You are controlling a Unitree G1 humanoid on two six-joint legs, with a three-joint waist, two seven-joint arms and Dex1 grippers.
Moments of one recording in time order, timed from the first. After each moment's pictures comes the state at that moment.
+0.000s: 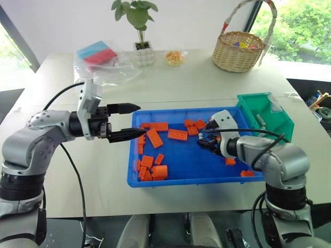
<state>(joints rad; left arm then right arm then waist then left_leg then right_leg) -0.49 0.78 0.12 -0.24 -0.77 0.69 -1.12 -0.48 -0.40 -0.04 -0.45 0.39 1.51 0.31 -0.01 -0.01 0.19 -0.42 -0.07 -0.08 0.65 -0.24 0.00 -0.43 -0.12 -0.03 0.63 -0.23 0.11</state>
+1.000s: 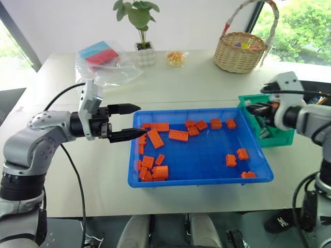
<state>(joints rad) -0.49 0.78 0.12 -0.24 -0.76 0.69 -1.12 -0.62 -0.81 -0.33 -0.25 0.44 1.45 0.46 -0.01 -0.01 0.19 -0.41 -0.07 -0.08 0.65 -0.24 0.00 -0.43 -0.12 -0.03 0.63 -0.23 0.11</state>
